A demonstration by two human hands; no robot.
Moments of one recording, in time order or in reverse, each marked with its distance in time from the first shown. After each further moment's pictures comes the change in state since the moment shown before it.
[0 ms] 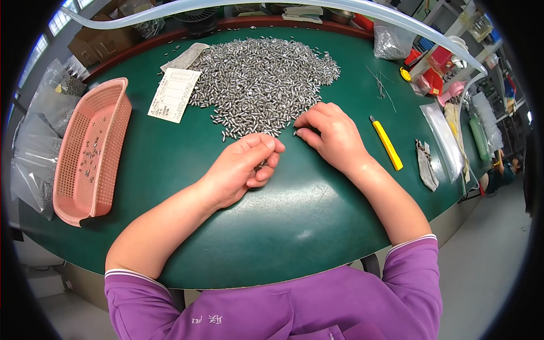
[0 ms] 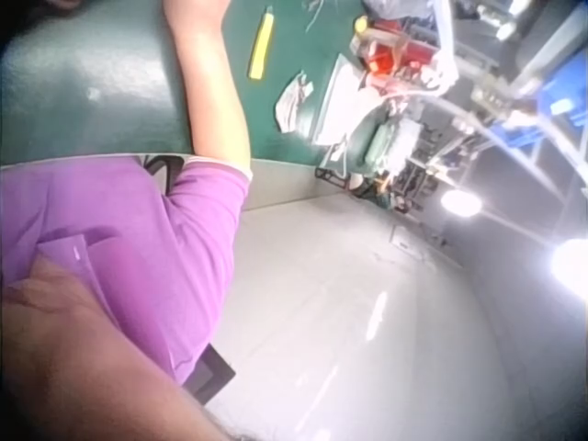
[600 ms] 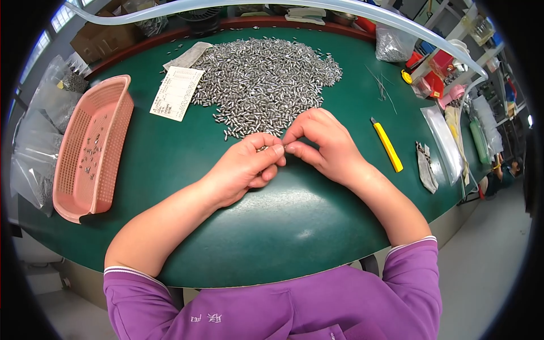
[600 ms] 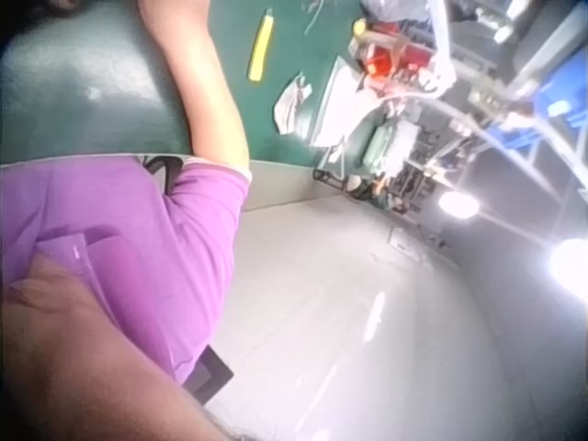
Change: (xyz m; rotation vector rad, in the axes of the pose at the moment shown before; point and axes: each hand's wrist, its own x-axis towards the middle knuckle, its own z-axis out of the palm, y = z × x) left_hand 0.000 0.001 0.004 0.037 0.019 -0.008; right_hand 0.004 -0.024 -0.006 0.303 -0.006 -0.140
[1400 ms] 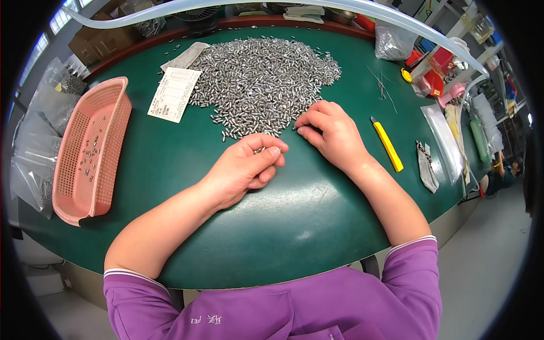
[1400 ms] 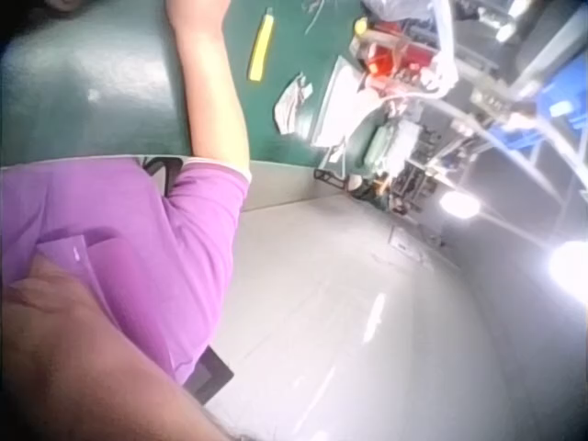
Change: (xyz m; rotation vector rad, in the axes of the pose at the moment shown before) left_hand -0.001 0.000 -0.001 0.028 -0.019 0.013; right_hand -0.008 0.030 0.000 -0.255 0.022 0.162
